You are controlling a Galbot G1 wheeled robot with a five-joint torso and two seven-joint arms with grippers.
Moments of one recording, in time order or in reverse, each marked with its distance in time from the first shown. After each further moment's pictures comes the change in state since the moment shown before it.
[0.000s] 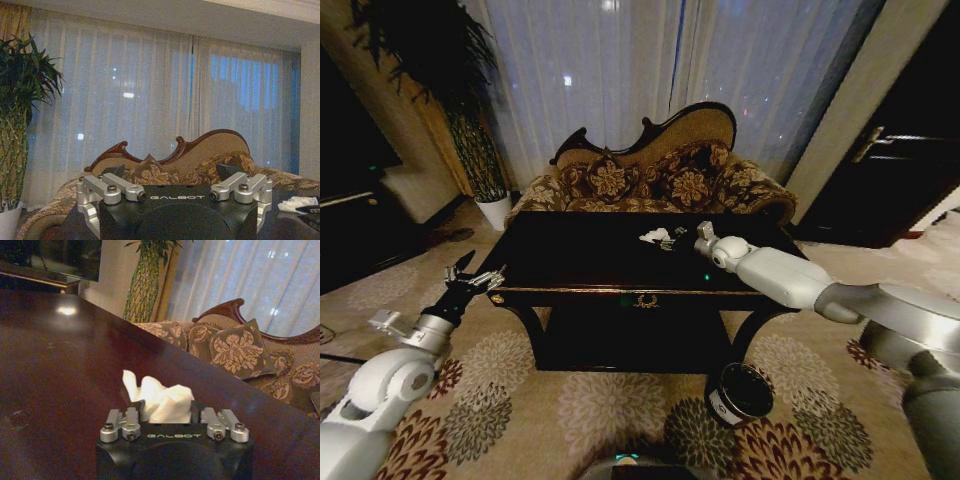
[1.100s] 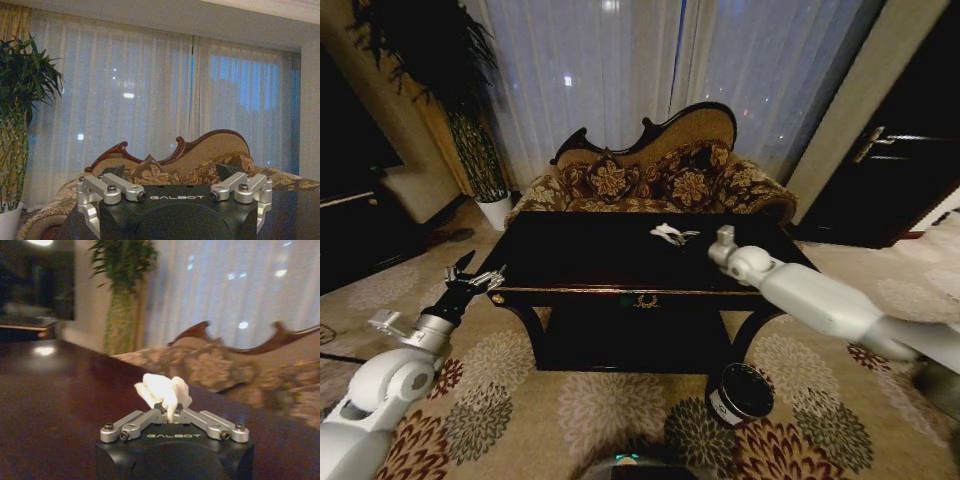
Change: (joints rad) left arm 0.000 0.000 0.000 0.000 0.000 0.000 0.000; right arm -0.299 -0.319 0.399 0.413 -0.004 -0.045 0.100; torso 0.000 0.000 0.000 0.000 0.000
